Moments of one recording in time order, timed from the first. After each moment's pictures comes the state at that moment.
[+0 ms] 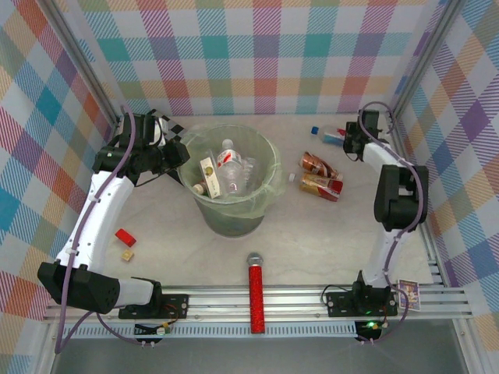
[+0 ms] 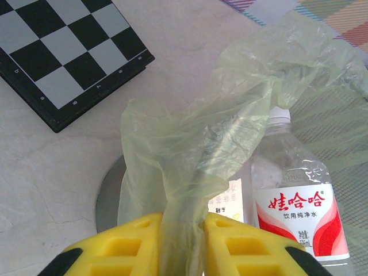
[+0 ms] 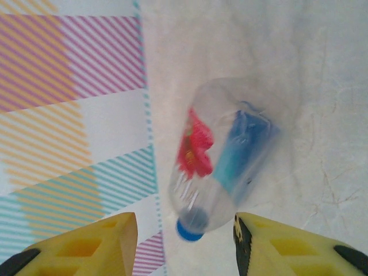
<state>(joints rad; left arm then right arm) -0.19 1.32 1.47 -0.96 0.22 -0.57 -0.04 1.98 1.43 -0.09 0.01 1.54</state>
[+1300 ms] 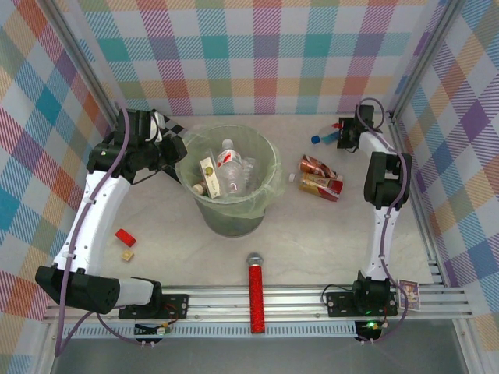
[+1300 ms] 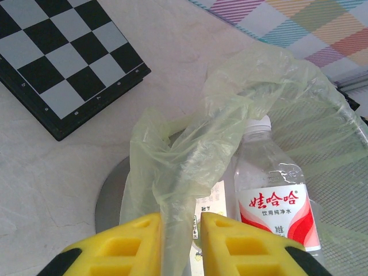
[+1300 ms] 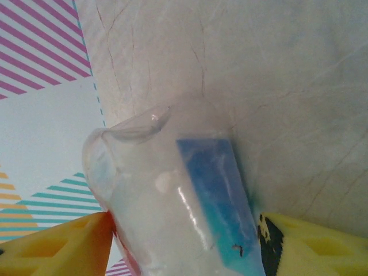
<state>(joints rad) -0.19 1.32 1.54 -1.00 0.20 -0.57 -0.08 2.41 1.89 -0.23 -0.20 1.51</state>
